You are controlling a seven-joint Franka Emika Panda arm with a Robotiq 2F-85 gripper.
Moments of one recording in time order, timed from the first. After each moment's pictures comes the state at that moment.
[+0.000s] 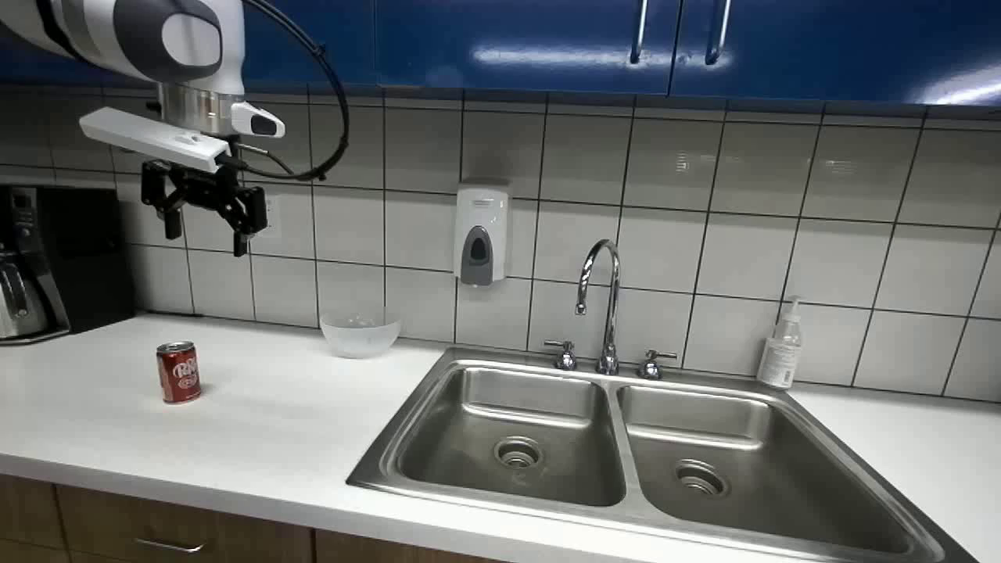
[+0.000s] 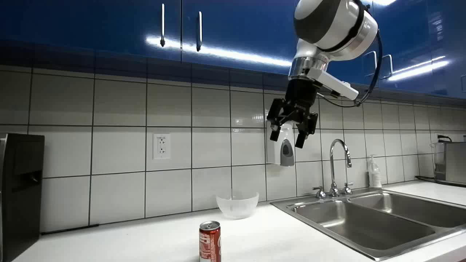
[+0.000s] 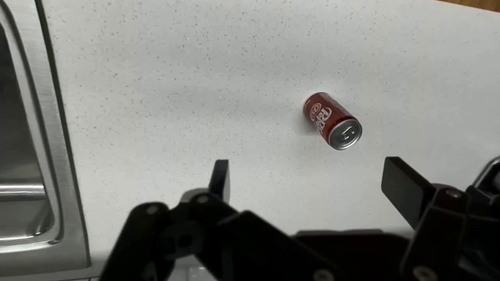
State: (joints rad) arm 0.22 -0.42 0.01 -2.47 0.26 2.28 -0.13
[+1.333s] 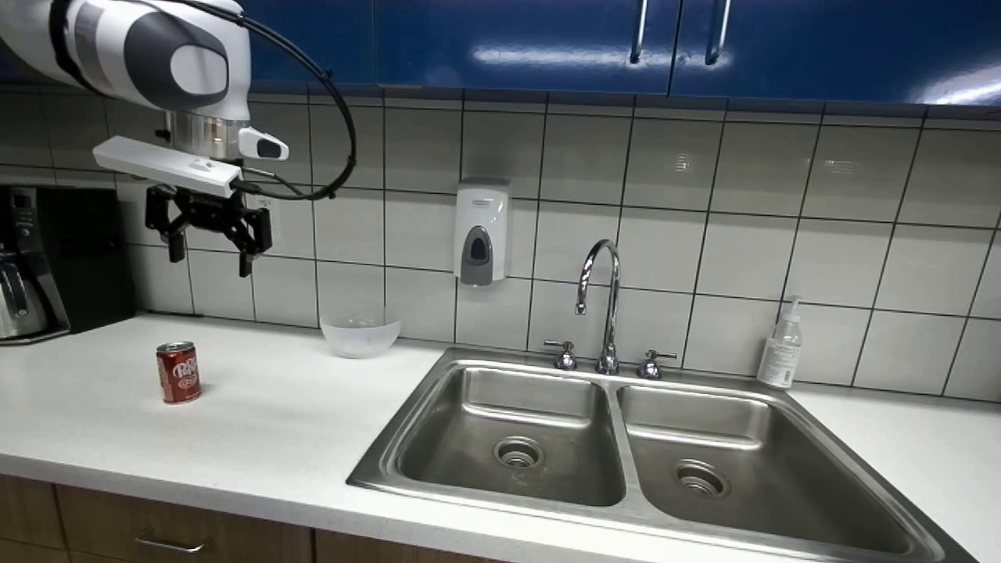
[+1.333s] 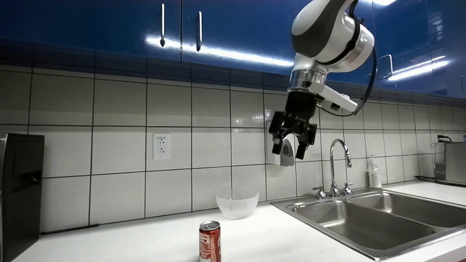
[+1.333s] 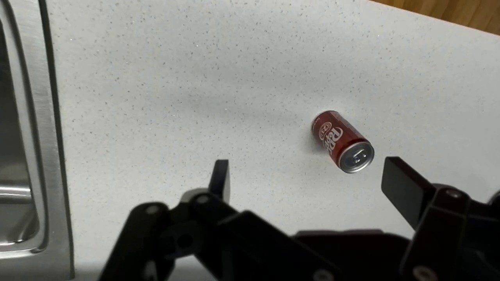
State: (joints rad) arm 0.22 -0.37 0.01 -2.50 0.25 2.33 -0.21
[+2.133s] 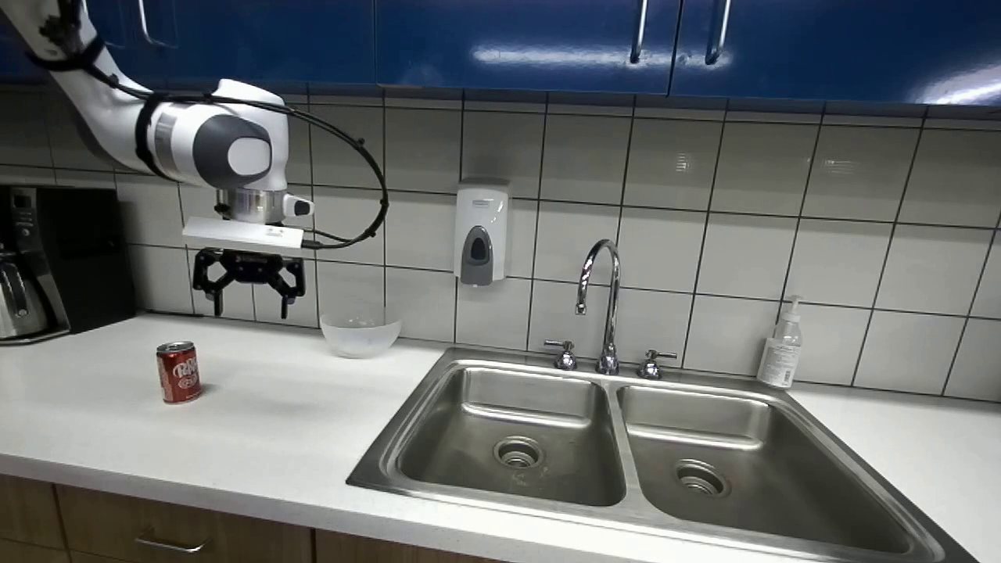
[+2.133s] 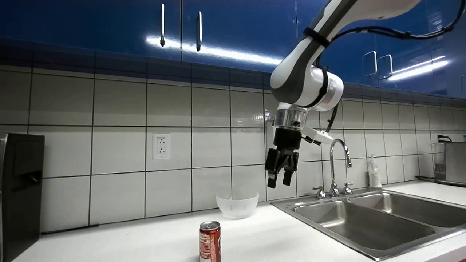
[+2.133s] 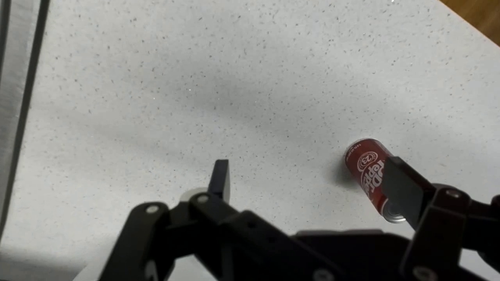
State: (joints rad) arm 0.21 -0.04 0.00 -2.38 0.23 2.47 -0.52
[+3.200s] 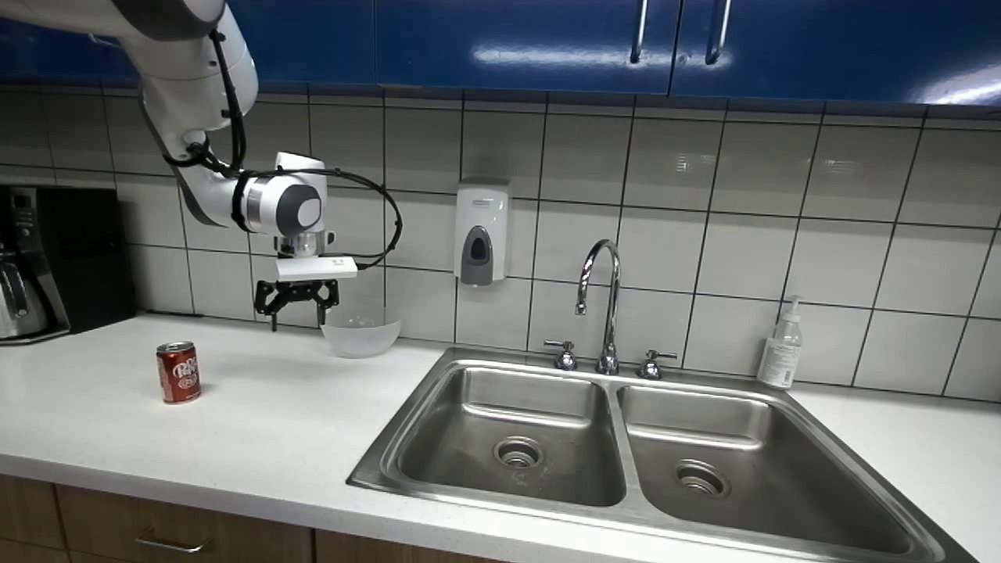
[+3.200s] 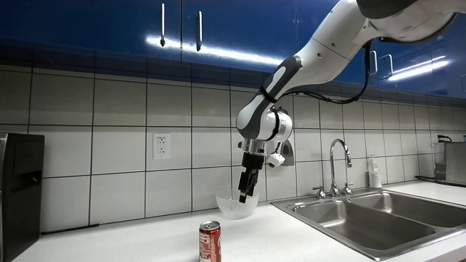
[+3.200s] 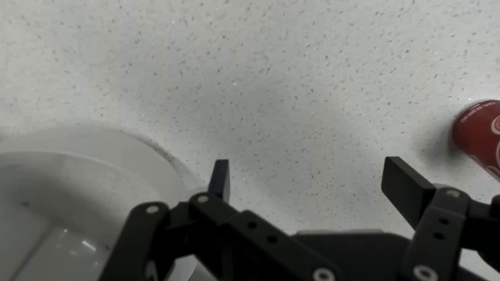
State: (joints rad) arm 0.09 0.52 0.13 -1.80 0.09 2.47 -0.79
